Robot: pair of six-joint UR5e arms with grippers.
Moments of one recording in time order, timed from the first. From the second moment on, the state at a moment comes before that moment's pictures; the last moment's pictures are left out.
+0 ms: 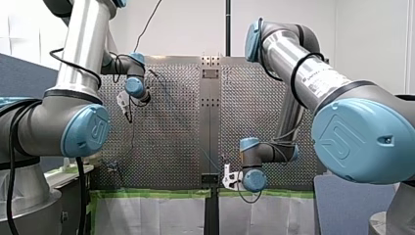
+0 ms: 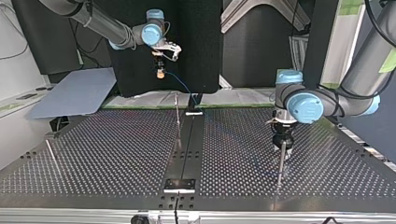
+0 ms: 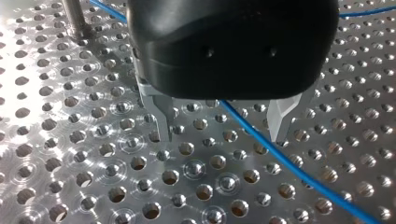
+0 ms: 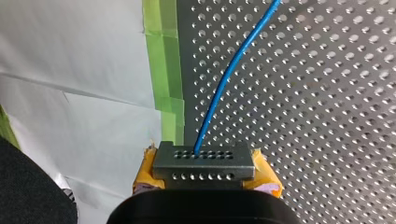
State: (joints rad) left arm 0.01 -1.88 -1.65 -2.83 -1.64 -1.97; right arm 2.17 -0.66 1.84 -0.85 1.81 1.66
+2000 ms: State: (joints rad) left arm 0.06 -1.87 -1.69 -2.86 -1.61 -2.22; right arm 2.09 -0.73 2.02 -1.23 1.72 1.62
